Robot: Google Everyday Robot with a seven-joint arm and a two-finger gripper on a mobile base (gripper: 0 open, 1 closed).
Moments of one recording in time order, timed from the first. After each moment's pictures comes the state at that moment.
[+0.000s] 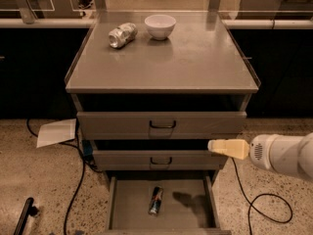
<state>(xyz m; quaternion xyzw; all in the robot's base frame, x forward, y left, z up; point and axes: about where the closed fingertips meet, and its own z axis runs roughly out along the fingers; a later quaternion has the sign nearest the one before) 0.475 -0.239 0.737 0.01 0.93 0.13 0.34</state>
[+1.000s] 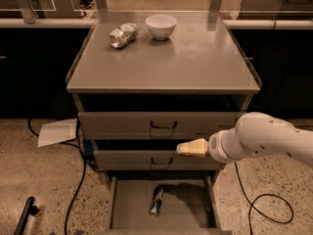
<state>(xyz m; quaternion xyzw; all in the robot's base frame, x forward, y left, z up) 0.521 -0.161 0.627 0.02 0.97 0.19 0.18</state>
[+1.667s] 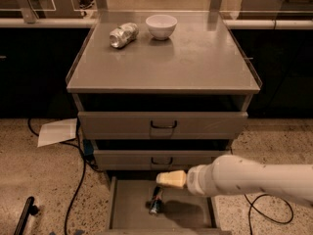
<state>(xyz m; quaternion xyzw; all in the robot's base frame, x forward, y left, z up) 0.462 -0.094 0.543 0.05 0.96 0.23 0.15</state>
